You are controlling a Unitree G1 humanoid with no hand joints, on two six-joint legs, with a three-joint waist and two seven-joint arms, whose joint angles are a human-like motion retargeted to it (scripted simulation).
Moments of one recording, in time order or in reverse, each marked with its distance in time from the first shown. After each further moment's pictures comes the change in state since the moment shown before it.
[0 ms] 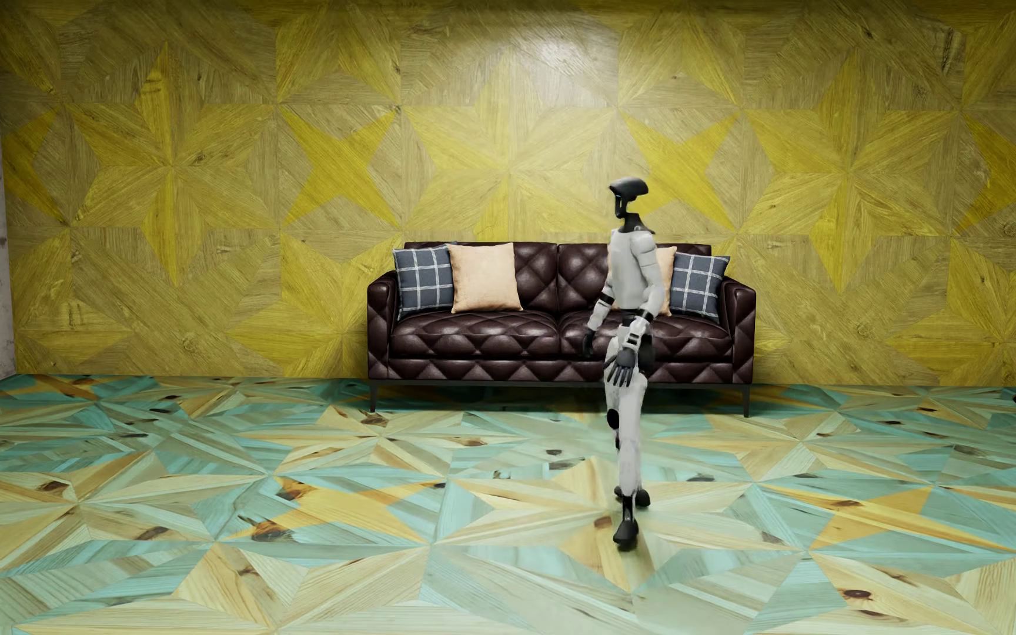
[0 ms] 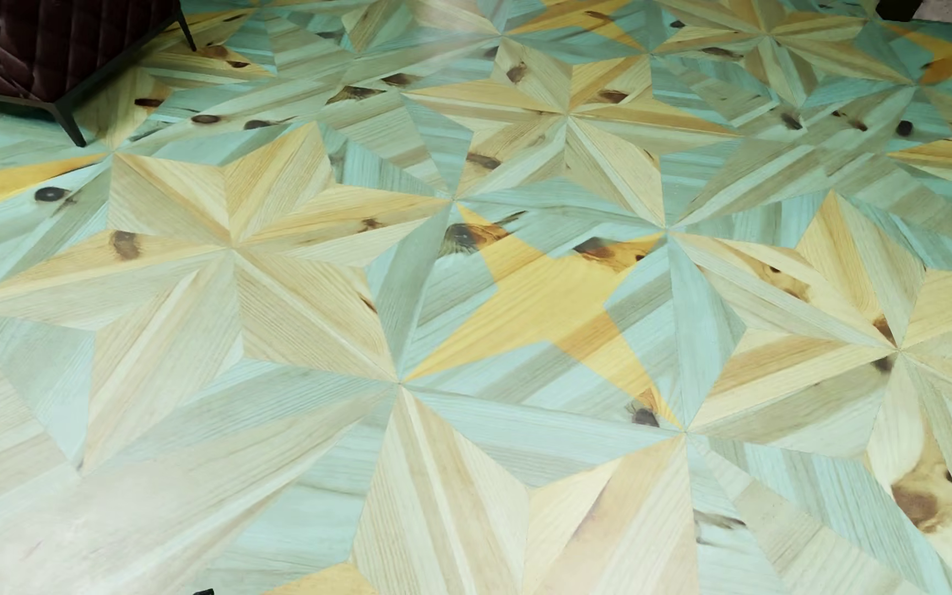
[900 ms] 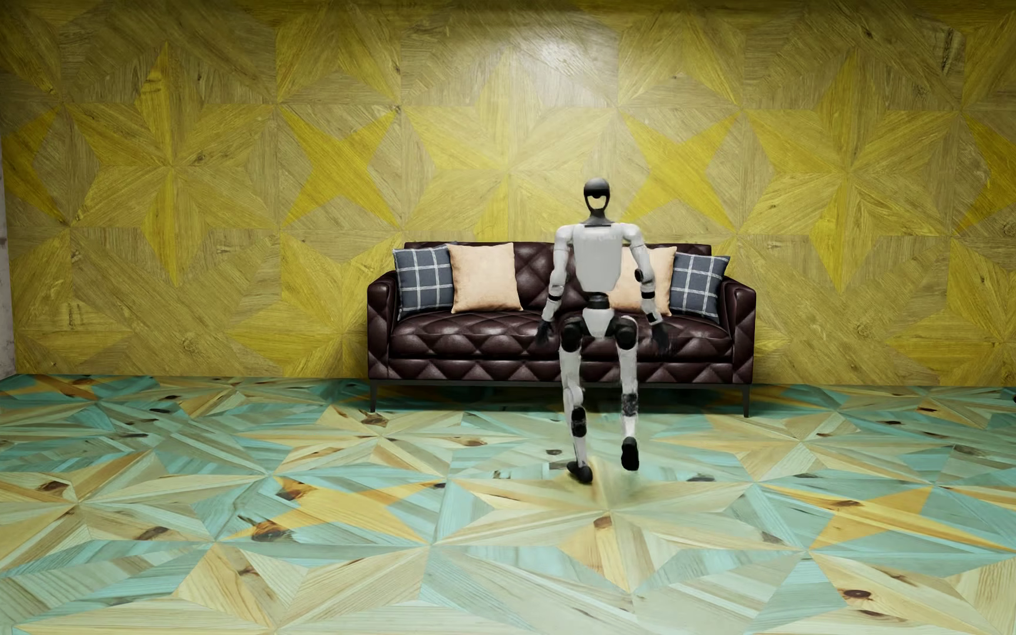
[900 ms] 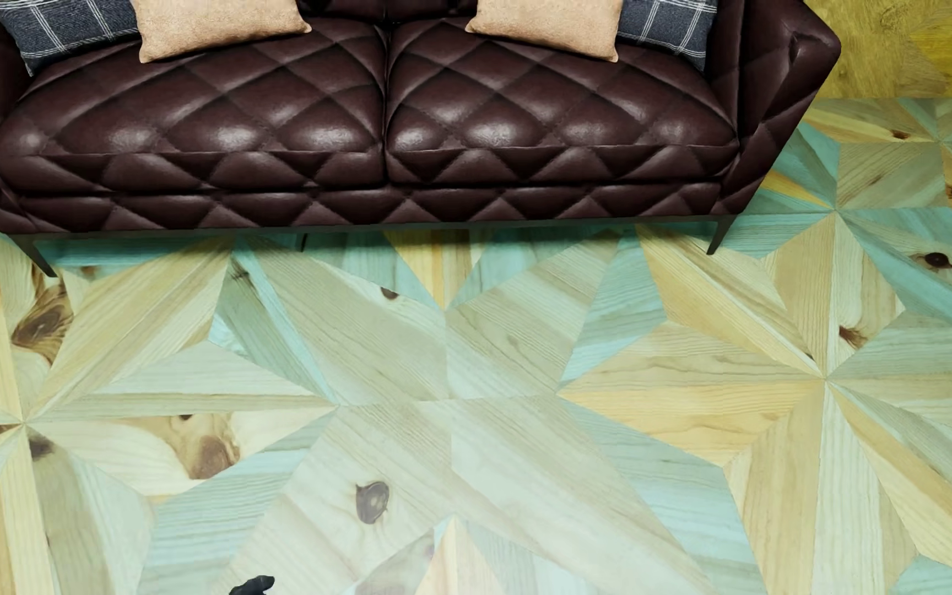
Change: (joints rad) body -0.071 -0.572 0.053 -0.365 0.483 0.048 -0.594 1.200 0.045 0.103 0.878 -0.131 0.166 -0.255 0.174 -0.002 0.022 0.039 0.079 -0.108 0.041 0.144 0.049 0.200 -0.070 0.026 -0.026 -0.123 0.155
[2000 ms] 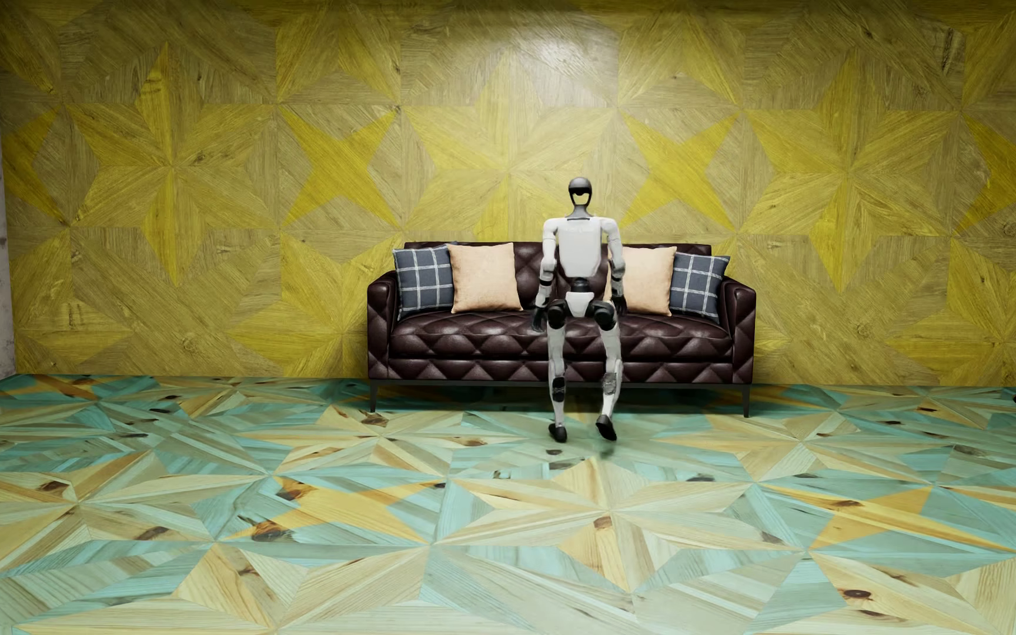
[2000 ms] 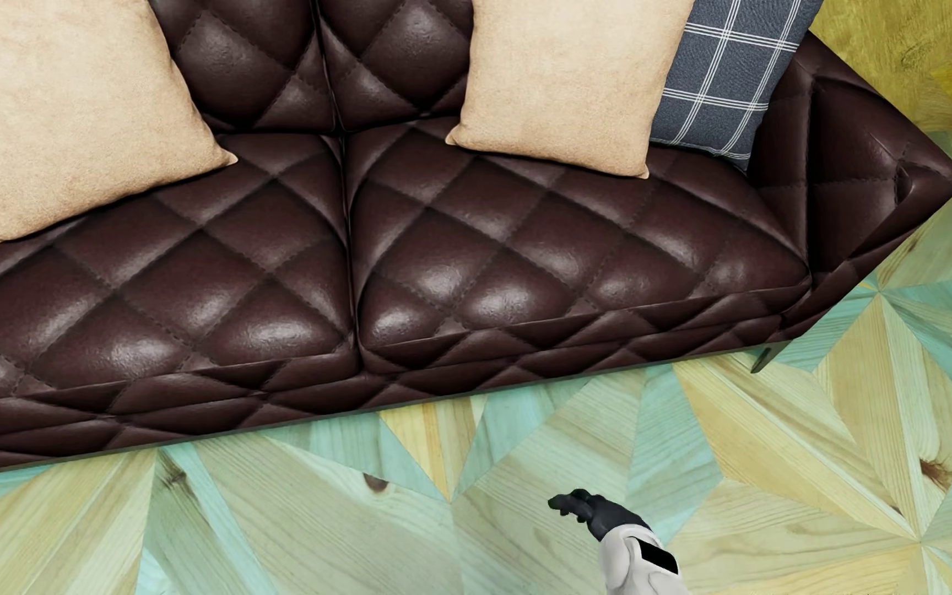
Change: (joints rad) body -0.127 0.079 -0.014 0.066 -0.106 -0.015 -0.040 -0.092 0.005 -0.019 -0.212 0.180 -0.291 0.145 -0.070 -0.090 0.115 -0.046 -0.036 0.063 -0.073 -0.015 -0.322 -0.005 -0.146 0.044 -0.150 -0.048 -0.110
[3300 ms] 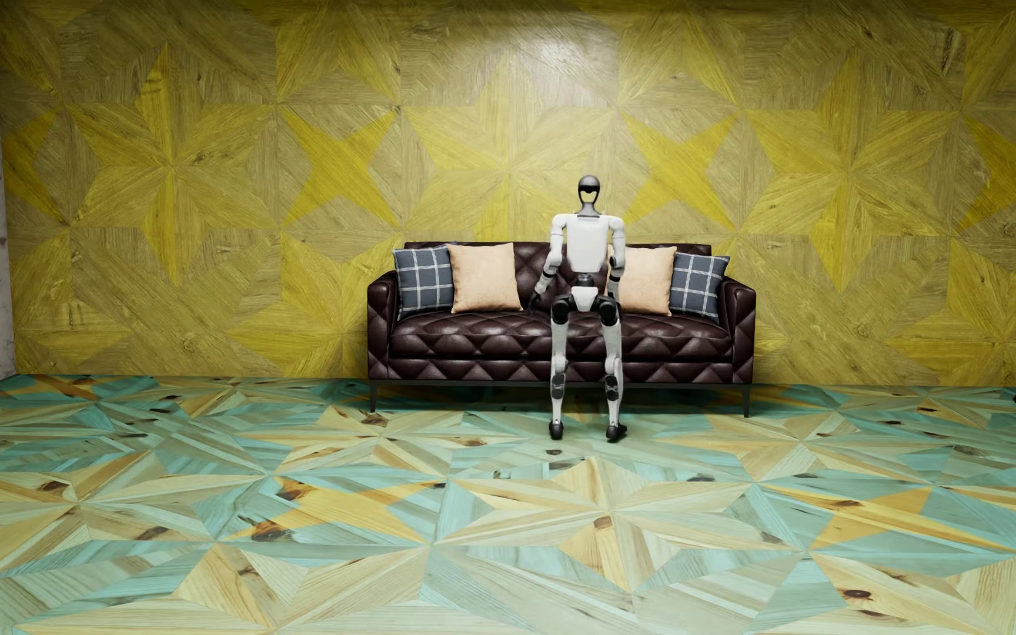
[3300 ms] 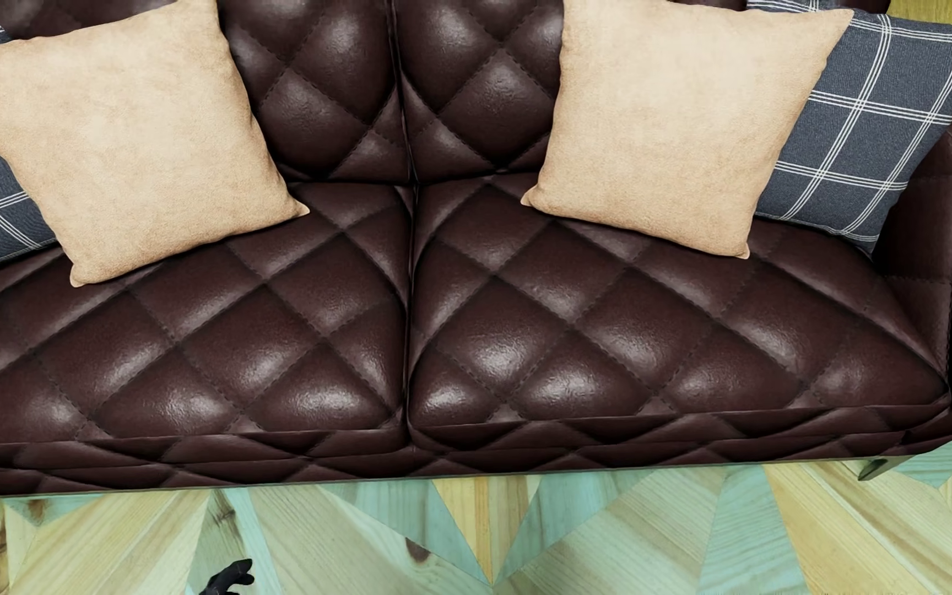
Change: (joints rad) body 0.122 0.213 -0.028 -0.145 -0.086 0.044 -0.348 -0.251 -0.044 -0.103 -0.764 -0.097 0.134 -0.078 -0.105 0.021 0.087 -0.096 -0.077 0.070 0.090 -0.166 0.264 -0.061 0.206 -0.085 0.116 0.083 -0.101
